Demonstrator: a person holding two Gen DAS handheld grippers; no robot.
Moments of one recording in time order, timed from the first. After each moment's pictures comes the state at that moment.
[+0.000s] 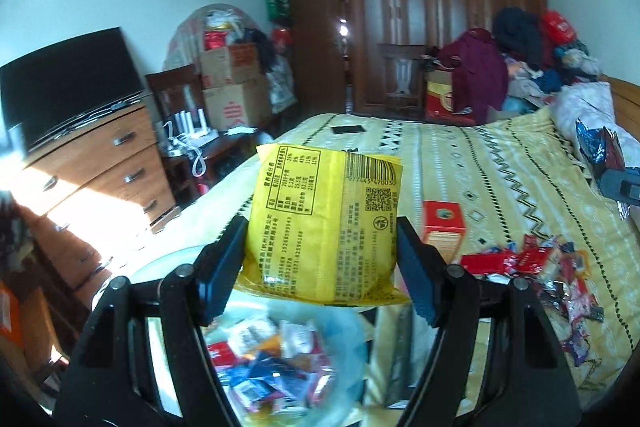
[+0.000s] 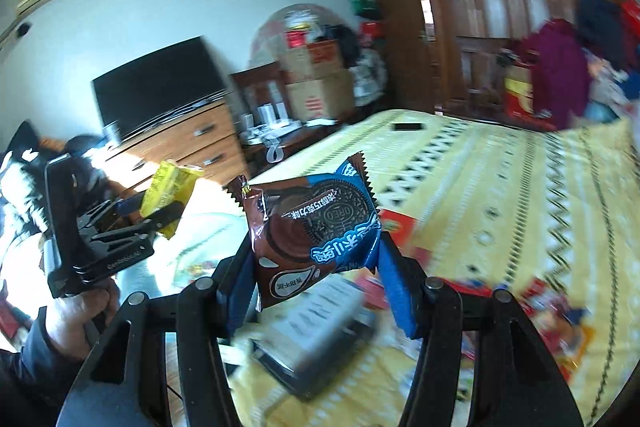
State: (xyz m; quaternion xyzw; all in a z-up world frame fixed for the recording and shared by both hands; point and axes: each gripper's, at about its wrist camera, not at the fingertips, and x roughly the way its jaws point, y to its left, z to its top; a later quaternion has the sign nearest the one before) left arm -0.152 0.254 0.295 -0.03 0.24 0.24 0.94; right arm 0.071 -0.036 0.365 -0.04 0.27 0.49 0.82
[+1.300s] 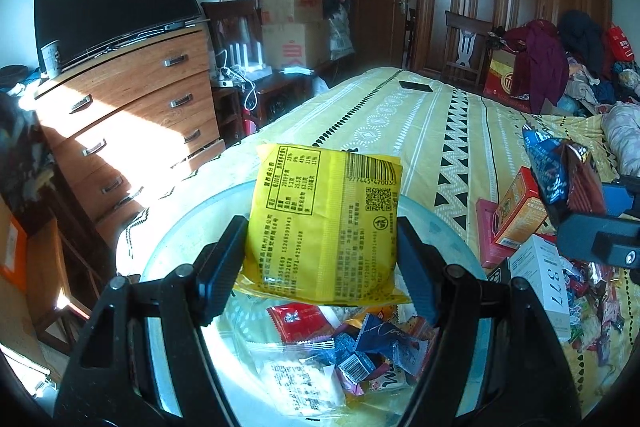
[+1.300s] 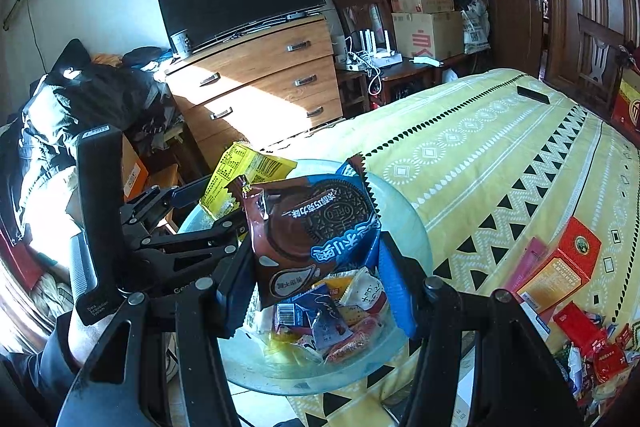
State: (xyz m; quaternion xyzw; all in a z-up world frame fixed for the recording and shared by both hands) left arm -0.192 0.352 0.241 -0.11 0.30 0.31 0.90; right arm -0.008 0.197 0.302 -0.14 0.34 0.60 0.71
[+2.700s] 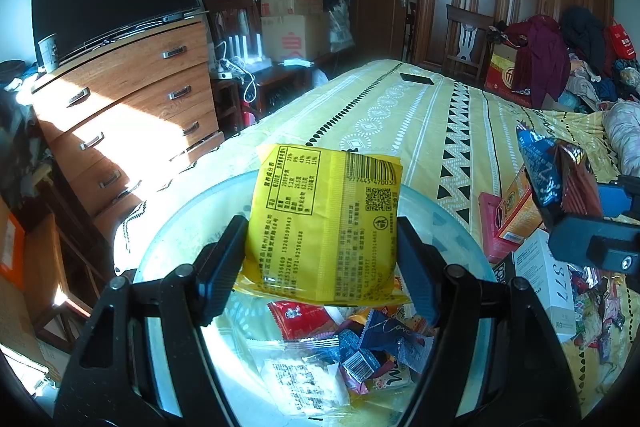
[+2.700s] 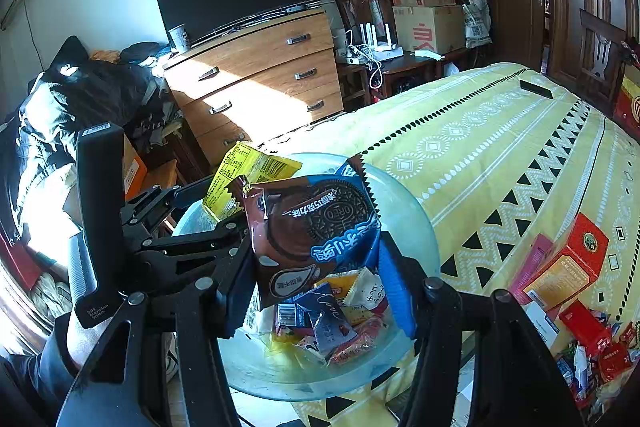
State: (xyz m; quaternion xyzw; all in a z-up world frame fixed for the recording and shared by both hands) left arm -0.194 0.365 0.230 -0.11 0.31 0.31 0.89; right arm -0.011 0.200 0.301 -0.14 0.35 0.60 0.71
